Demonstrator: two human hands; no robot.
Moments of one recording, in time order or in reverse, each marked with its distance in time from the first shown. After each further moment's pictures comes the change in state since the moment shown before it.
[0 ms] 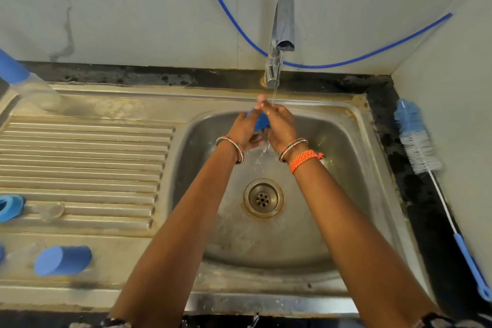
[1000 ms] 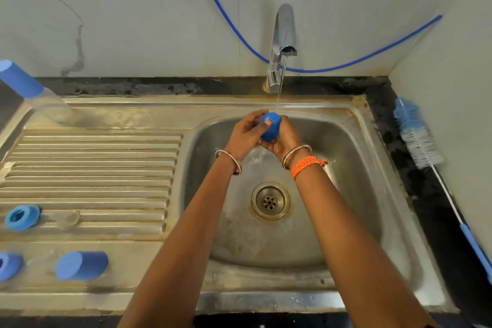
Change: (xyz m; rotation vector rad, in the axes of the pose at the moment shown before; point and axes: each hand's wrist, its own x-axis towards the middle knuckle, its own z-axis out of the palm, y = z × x) left_hand -0.012 -0.010 -0.020 0.156 -0.082 0.352; right_hand -0.020 -0.001 0.006 0.232 0.084 0.250
